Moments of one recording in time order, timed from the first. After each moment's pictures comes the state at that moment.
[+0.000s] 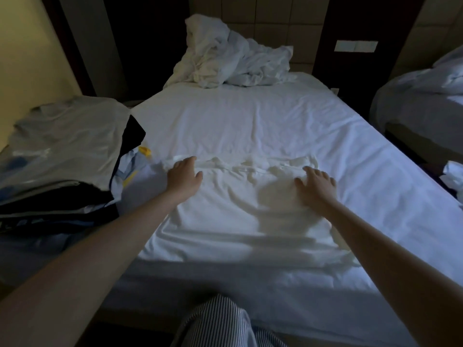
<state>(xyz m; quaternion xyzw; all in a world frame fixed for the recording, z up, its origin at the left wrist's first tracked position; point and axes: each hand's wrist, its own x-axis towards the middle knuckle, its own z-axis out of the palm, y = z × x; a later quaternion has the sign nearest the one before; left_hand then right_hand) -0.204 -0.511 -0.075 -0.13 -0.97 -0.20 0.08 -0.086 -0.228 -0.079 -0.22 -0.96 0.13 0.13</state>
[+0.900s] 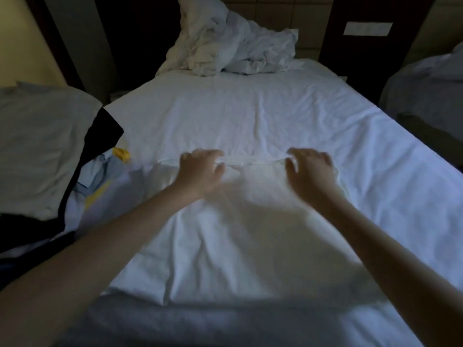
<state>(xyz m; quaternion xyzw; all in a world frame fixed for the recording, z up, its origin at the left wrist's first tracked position) -0.249 -0.454 -0.072 -0.25 -0.95 -0.15 0.13 -0.156 -0.246 -0.062 -0.12 -0.96 0.09 0.22</state>
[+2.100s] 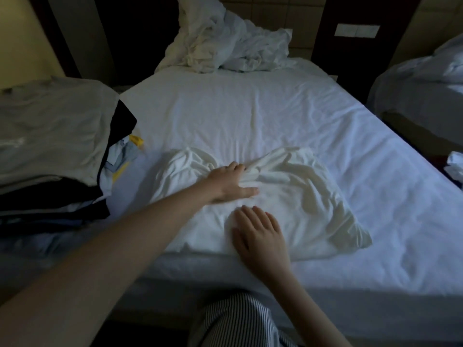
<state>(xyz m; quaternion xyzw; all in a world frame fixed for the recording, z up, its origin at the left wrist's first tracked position) -0.195 -0.437 -0.094 -0.35 -0.93 -0.09 -0.05 -0.026 -0.375 -0.140 0.02 -0.95 0.09 0.31</state>
